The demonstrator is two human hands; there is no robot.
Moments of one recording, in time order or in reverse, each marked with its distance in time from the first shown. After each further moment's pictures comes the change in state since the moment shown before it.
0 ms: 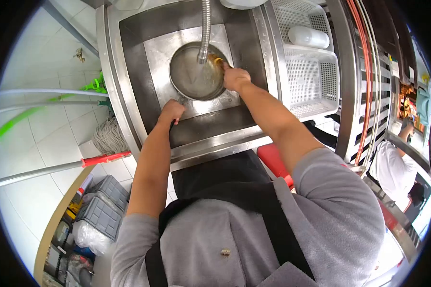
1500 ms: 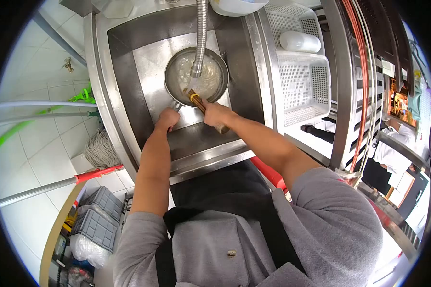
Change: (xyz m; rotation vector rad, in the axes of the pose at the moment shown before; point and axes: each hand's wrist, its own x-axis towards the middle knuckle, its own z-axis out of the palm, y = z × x) left_hand 0.048 -0.006 0.014 -0.171 0.116 -0.161; right_hand -0.036 -0.049 0.039 0.452 -0.194 0.005
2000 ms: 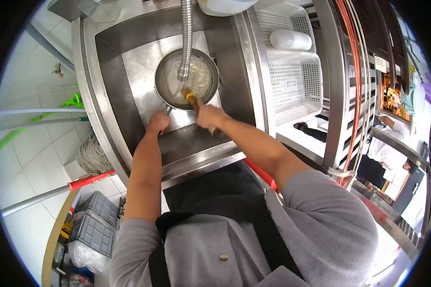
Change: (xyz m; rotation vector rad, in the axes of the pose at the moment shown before) left_hand 0.000 0.001 -0.005 0.102 -0.021 0.063; right_hand -0.006 0.000 -0.008 -0.034 -0.108 0.159
